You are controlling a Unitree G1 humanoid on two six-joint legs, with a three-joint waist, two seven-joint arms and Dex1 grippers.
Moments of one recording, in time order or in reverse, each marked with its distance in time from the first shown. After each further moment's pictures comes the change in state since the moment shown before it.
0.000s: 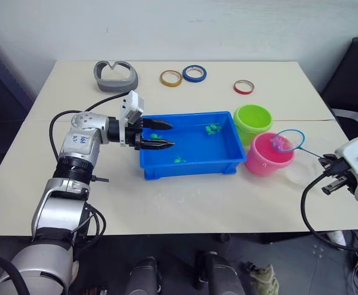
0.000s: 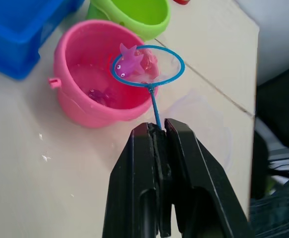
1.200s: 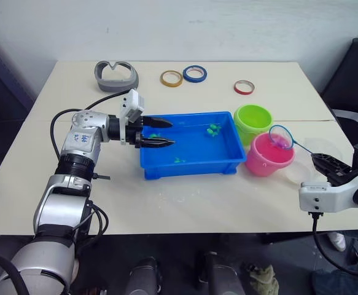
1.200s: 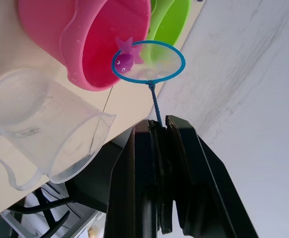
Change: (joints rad) left arm -0.032 -0.013 0.010 0.071 0.023 -0.057 -0.006; right arm 0.226 -0.146 0.072 0.094 -0.891 -0.919 0.004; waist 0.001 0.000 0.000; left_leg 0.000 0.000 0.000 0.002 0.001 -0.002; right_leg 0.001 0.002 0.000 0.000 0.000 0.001
